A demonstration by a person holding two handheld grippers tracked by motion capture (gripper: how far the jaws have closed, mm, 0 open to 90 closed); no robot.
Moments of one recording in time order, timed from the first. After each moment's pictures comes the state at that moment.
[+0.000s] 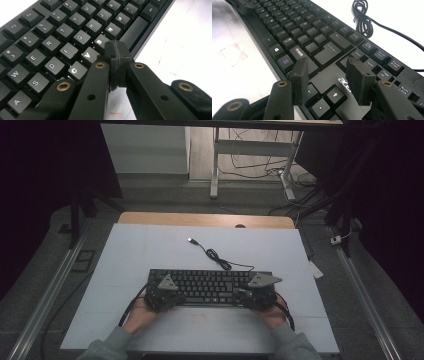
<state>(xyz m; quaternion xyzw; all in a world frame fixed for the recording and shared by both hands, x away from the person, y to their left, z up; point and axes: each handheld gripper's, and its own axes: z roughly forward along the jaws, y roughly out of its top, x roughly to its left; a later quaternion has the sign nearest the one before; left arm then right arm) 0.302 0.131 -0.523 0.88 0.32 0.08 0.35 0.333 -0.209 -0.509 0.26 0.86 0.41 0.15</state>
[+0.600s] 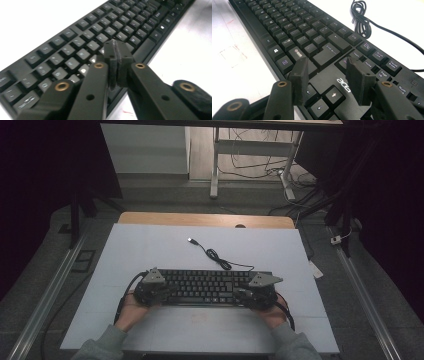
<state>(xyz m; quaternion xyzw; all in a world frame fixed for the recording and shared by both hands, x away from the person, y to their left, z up) 0.301 0.164 -0.500 0.83 0.36 0.11 0.41 0.333 -0.211 -0.507 0.26 0.86 0.41 0.15</state>
